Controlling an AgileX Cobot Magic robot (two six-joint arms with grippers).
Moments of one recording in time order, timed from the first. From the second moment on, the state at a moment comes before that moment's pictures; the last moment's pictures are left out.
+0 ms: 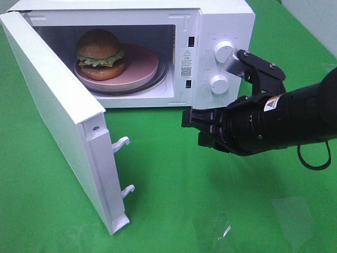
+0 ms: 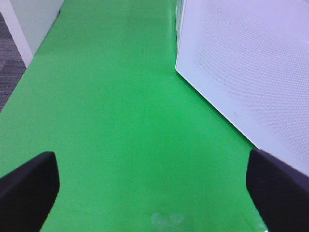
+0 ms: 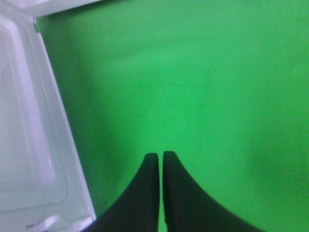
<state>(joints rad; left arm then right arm) -0.01 0.00 -0.52 0.00 1.08 -0.03 0.63 1.46 -0.65 0.46 0.06 0.10</state>
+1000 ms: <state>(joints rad) -0.01 0.00 -0.52 0.00 1.08 -0.03 0.57 1.46 -0.91 -0.05 0.43 -0.86</state>
